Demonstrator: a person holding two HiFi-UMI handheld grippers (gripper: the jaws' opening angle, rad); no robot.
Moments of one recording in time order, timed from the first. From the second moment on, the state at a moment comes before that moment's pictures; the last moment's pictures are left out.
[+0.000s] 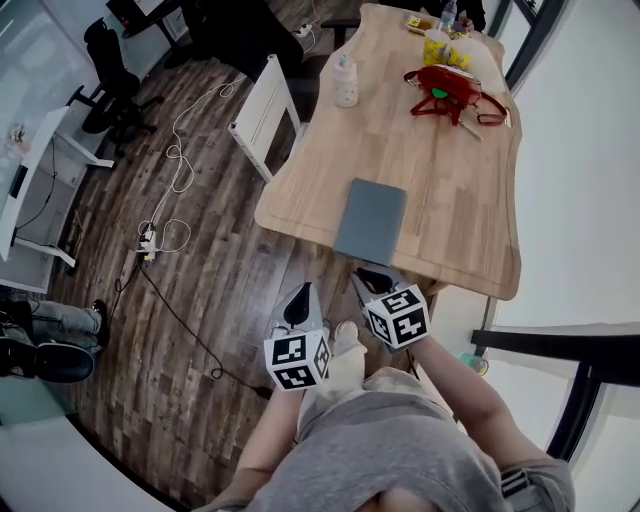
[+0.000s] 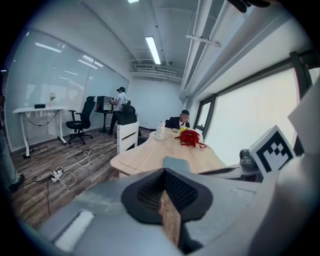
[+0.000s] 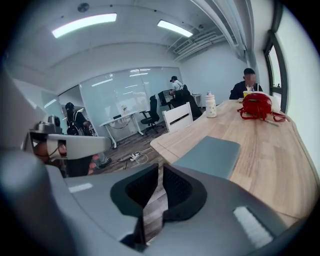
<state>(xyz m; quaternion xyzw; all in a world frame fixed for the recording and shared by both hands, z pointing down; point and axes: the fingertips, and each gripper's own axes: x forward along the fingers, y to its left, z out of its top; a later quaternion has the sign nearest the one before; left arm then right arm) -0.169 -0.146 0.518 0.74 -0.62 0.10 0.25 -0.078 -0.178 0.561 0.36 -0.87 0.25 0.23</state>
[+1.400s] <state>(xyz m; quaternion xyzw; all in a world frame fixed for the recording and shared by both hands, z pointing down) -0.047 0.052 0.485 0.79 -0.57 0.10 0.20 0.065 0.032 0.469 0.45 -0.86 0.21 0.10</state>
